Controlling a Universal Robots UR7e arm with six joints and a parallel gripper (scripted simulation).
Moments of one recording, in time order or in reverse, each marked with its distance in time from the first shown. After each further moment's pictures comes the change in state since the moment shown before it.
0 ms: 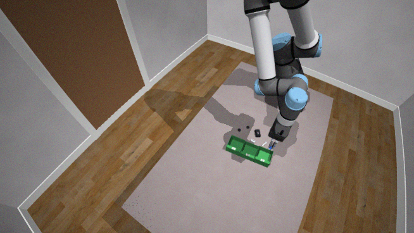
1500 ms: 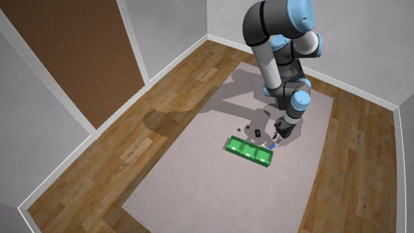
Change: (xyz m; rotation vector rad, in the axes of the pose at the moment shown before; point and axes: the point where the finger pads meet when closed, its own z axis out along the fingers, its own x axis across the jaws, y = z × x) arm -0.020 0.099 0.079 -0.020 0.005 0.537
